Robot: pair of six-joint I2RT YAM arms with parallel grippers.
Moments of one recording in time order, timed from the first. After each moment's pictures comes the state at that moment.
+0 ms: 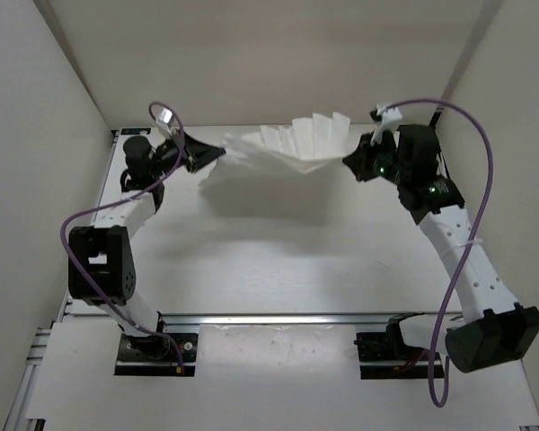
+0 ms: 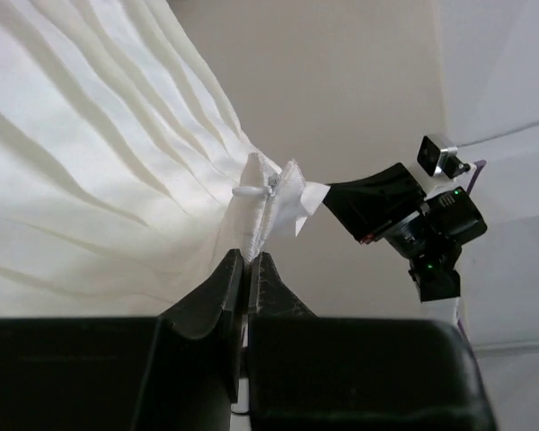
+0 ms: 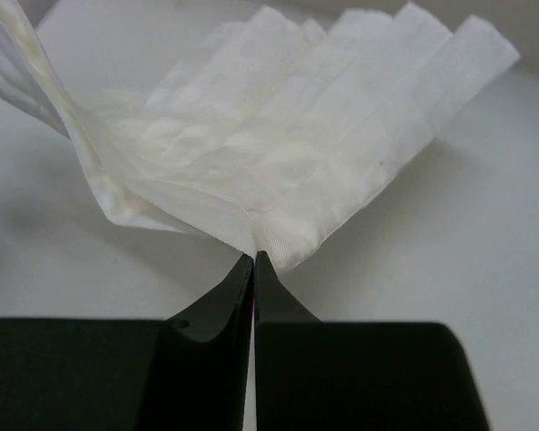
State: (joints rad) left arm -0.02 1.65 1.10 0.69 0.98 -1.29; right arm 0.27 1.24 1.33 -0.40 -0.33 0.06
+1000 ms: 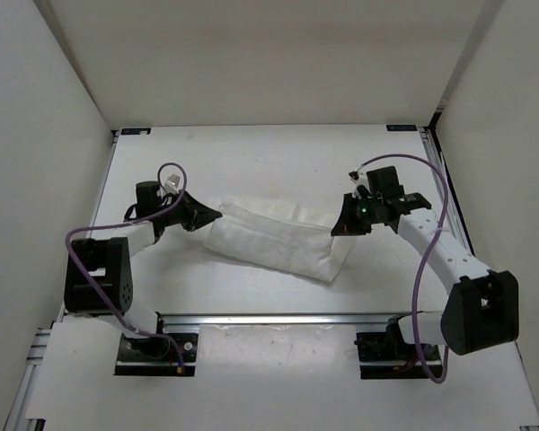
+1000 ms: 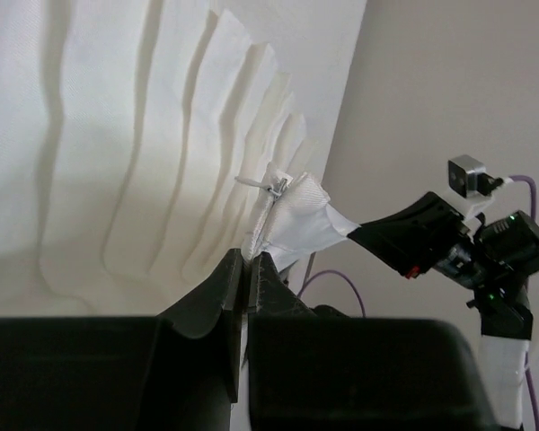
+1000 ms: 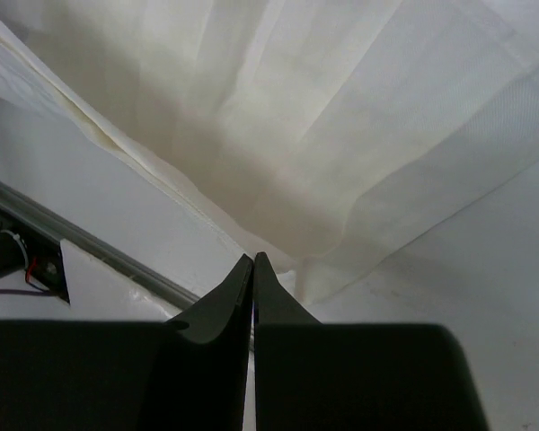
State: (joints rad) left arm 0.04 1.50 0.67 0.17 0.87 -0.94; right arm 0.29 1.29 0.96 -0.68 -0.43 0.31
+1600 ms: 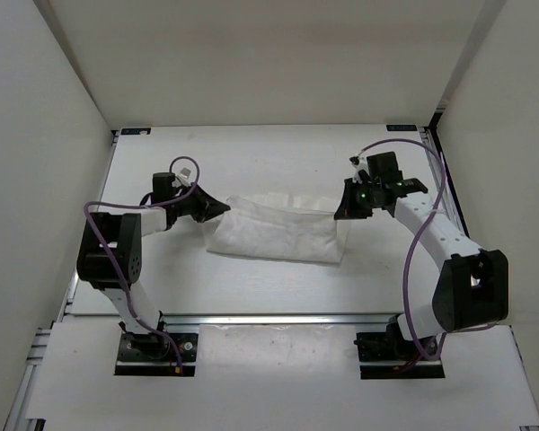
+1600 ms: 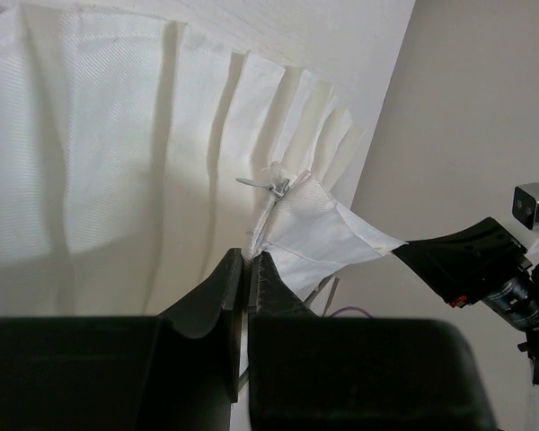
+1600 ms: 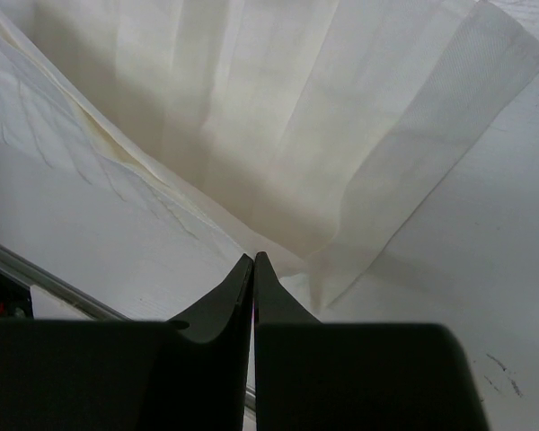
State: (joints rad) left arm -0.05 1.75 0.84 0.22 0.74 -0.94; right arm 0.25 1.44 1.10 -0.62 -0.37 0.25
